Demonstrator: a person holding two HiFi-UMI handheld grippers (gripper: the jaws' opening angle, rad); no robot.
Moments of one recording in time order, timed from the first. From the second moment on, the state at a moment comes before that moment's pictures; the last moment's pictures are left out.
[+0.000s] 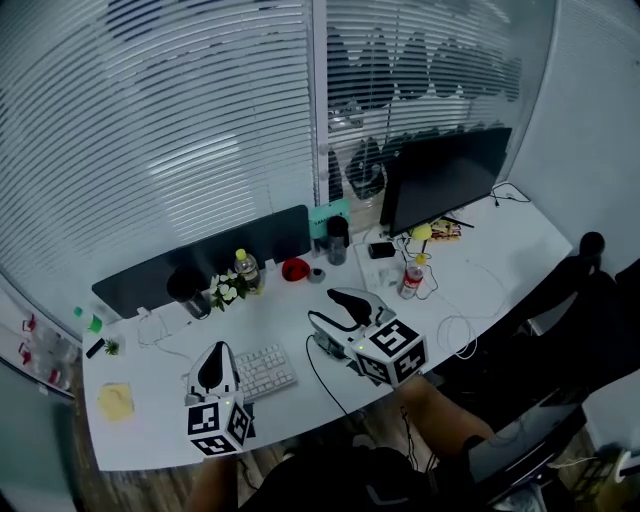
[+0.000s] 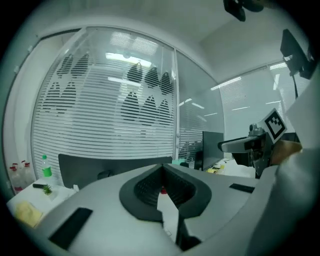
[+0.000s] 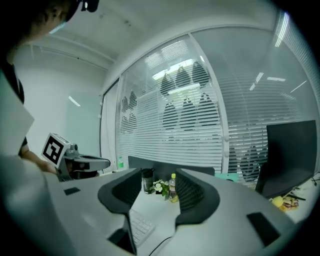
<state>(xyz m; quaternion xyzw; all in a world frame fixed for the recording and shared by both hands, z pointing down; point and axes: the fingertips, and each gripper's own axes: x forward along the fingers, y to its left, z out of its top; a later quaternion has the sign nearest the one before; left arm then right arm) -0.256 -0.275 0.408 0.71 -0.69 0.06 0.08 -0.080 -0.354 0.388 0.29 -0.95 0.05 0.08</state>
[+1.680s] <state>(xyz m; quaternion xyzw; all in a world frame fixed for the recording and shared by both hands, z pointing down) -0.251 -0.274 0.343 0.72 -0.69 0.04 0.06 -0.067 -0.346 0.321 0.33 -0.94 0.02 0.08</state>
